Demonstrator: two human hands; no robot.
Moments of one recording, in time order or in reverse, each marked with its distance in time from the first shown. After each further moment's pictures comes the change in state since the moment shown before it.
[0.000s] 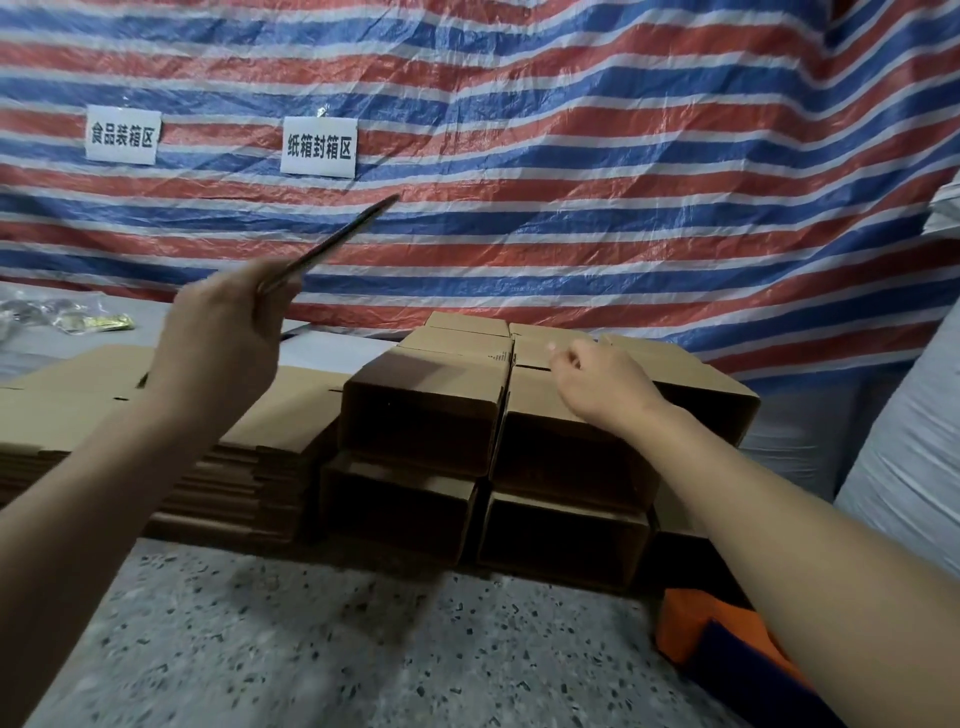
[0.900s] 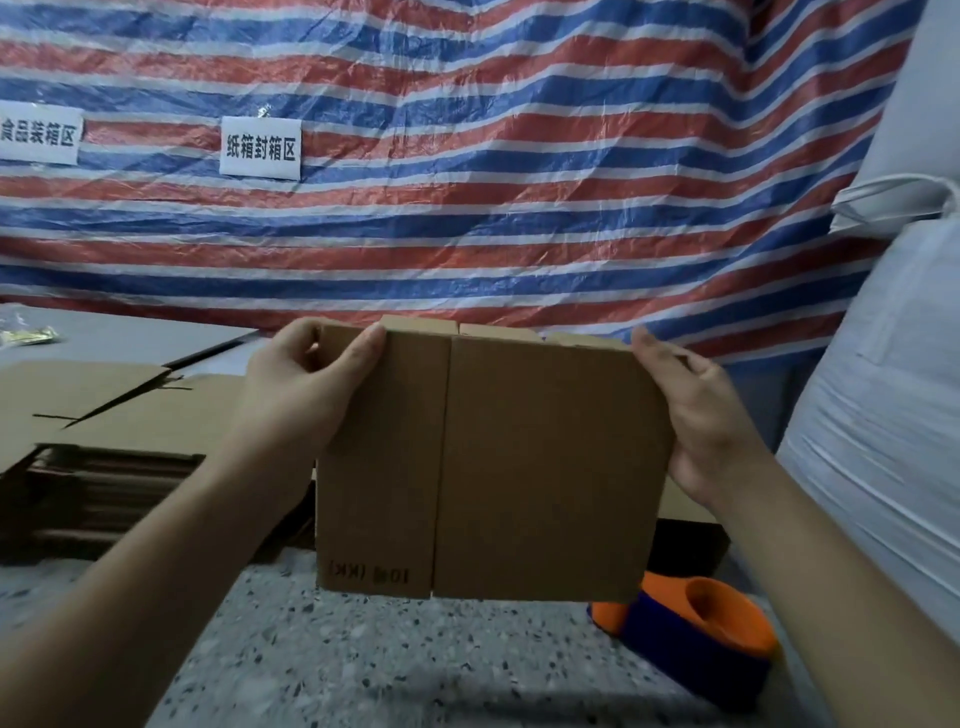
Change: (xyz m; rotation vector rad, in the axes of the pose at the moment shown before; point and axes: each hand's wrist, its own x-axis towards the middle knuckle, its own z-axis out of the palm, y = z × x) left_hand -0.039 0.109 0.014 -0.999 -0.288 -0.625; right_hand -0.101 0.052 -0.075 1.238 0.092 0.059
